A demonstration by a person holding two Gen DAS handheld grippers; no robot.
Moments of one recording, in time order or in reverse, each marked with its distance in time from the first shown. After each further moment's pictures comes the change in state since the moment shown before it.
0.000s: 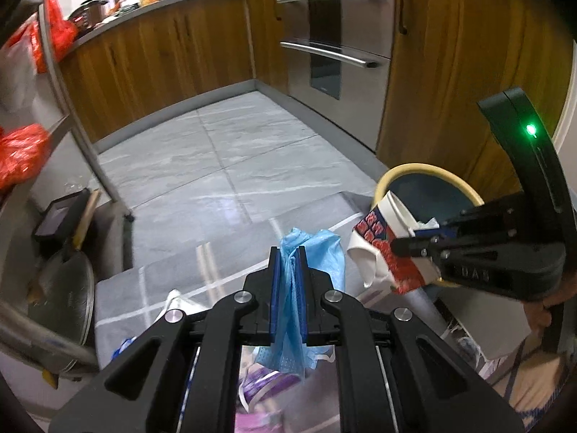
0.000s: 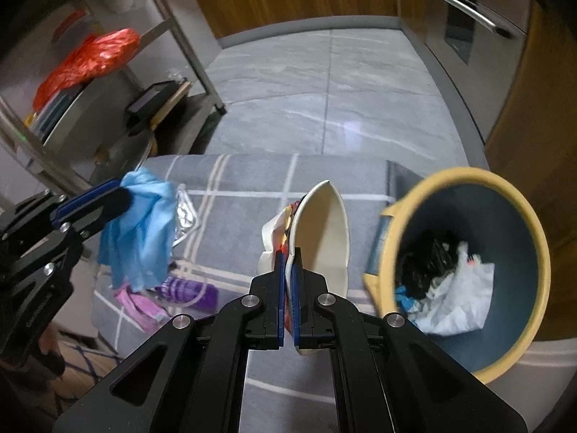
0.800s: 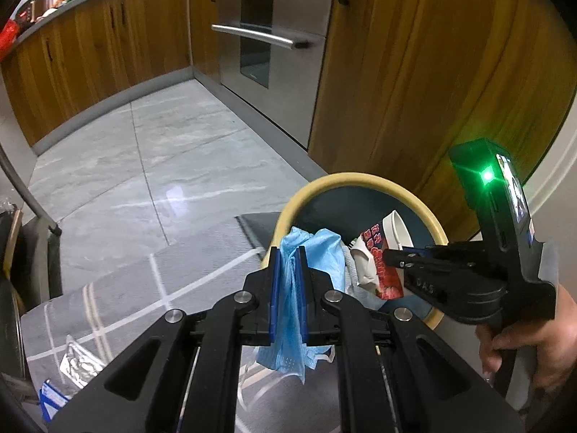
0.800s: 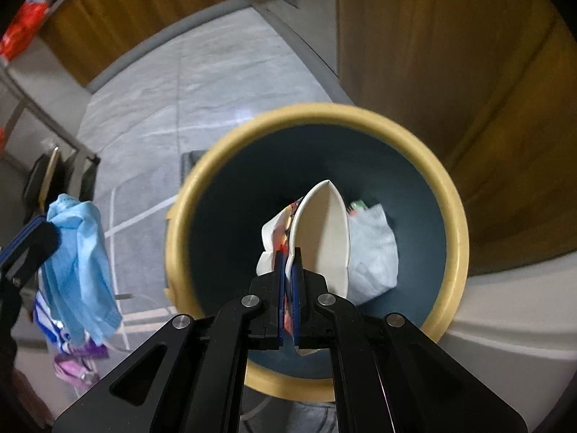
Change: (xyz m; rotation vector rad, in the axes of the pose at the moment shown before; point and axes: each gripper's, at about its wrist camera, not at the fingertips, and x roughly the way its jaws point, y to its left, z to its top) left arm 0.090 -0.103 0.052 0.022 0.073 -0.201; right arm 0.009 -0.154 -0.027 0.423 0.037 -0.285
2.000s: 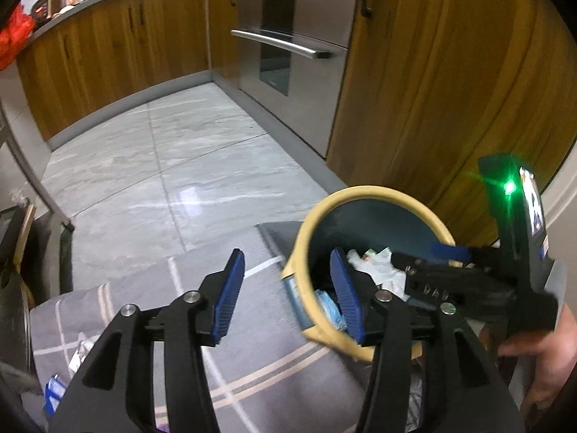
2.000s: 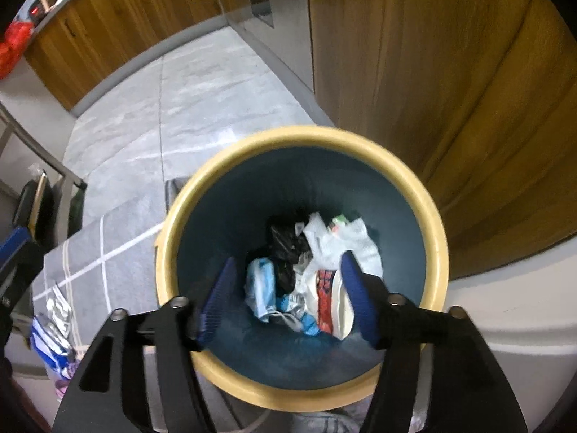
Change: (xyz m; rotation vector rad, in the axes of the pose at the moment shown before) left arm -0.018 0.023 0.002 -0.046 -0.029 0.062; right arm -0.015 -0.002 0.005 0.036 -0.098 -0.057
